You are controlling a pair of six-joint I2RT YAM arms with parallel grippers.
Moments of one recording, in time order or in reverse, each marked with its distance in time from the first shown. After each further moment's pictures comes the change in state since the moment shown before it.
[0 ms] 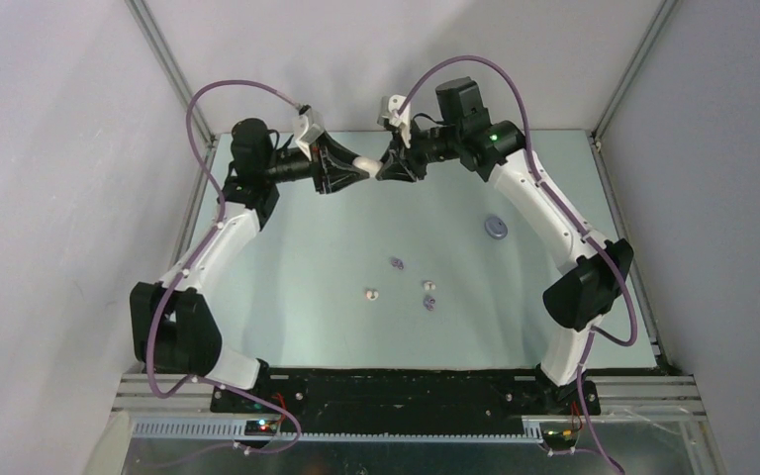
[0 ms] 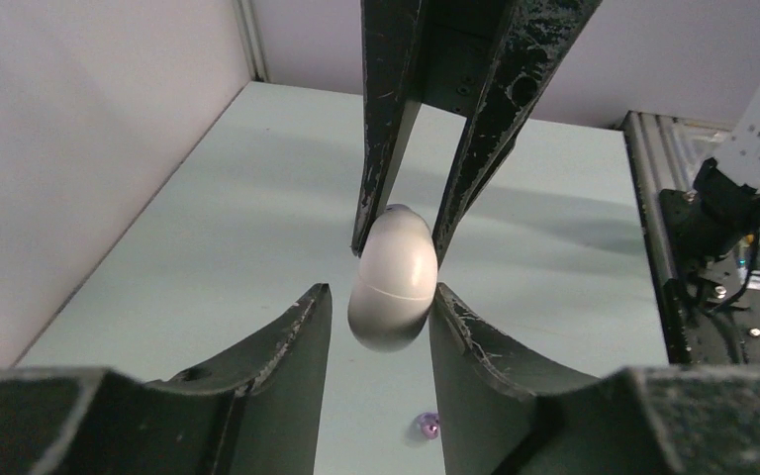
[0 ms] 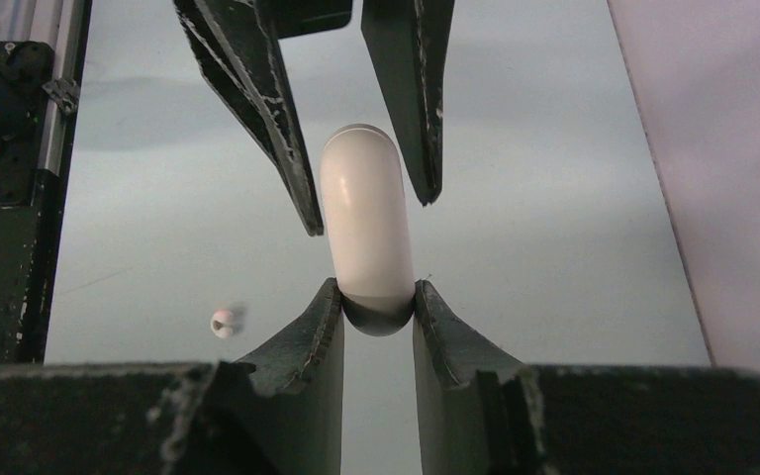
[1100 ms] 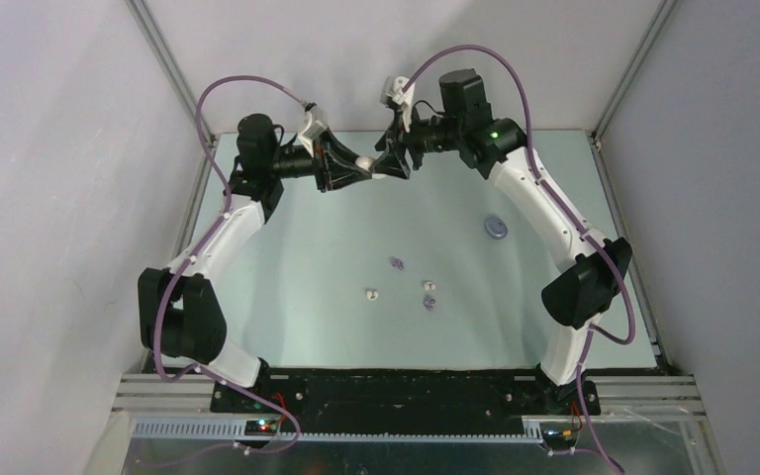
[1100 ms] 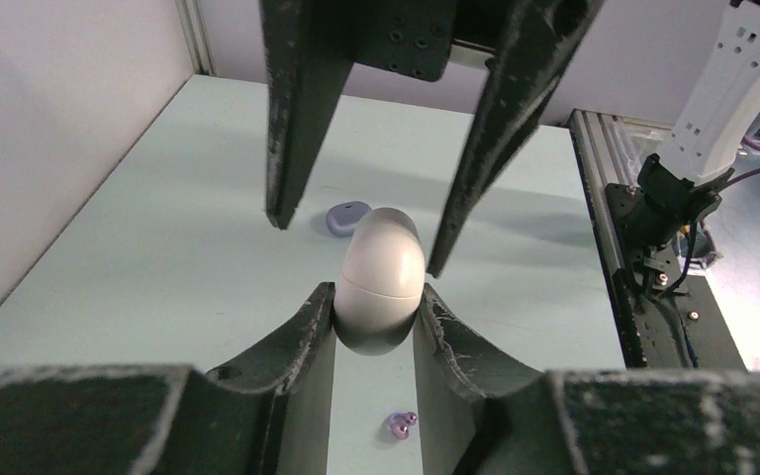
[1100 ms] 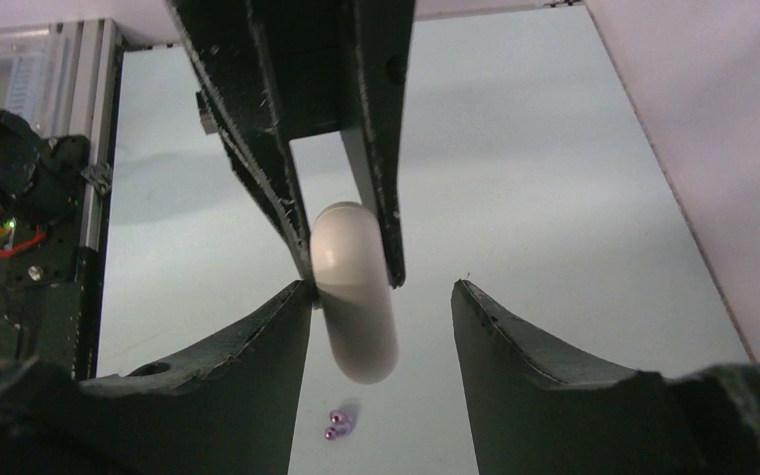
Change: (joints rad) left arm 0.000 0.075 0.040 0.027 0.097 -0.061; right arm -0.005 0.008 0.012 0.111 -0.006 0.202
